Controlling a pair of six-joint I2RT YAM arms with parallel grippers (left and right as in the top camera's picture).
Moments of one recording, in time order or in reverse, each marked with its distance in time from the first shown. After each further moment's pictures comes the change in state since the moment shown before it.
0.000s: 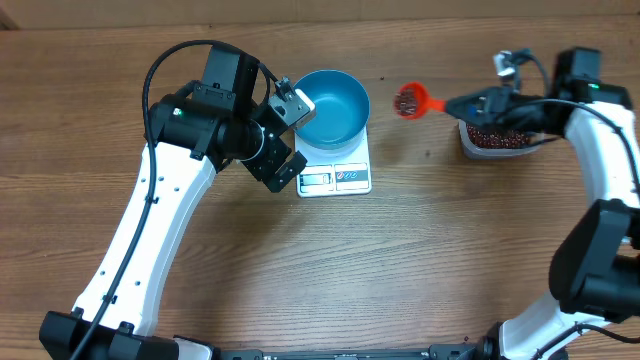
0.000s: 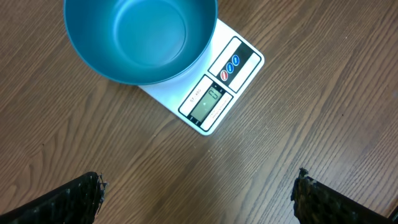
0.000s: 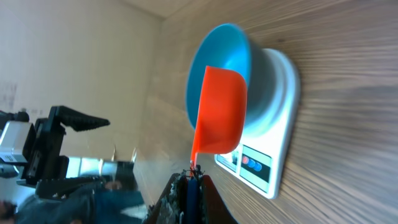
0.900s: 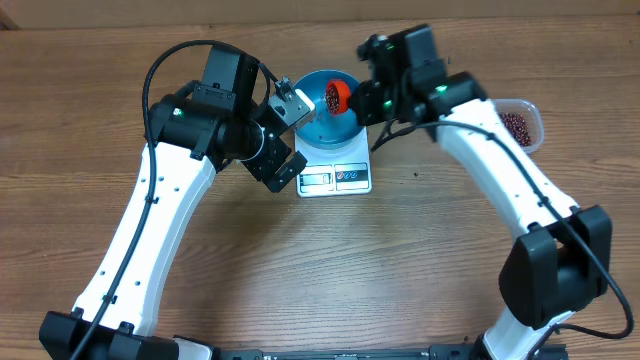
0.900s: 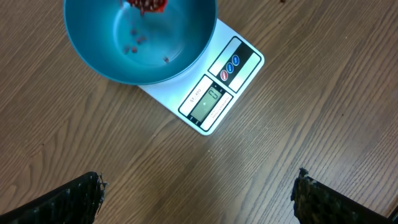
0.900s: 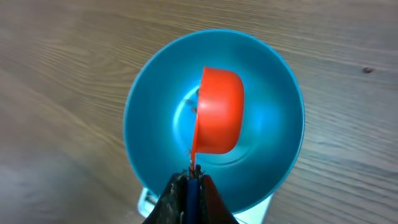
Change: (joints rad) left arm 0.000 0.000 0.000 0.000 0.000 0.000; right arm 0.570 0.004 0.121 0.217 0.870 0.188
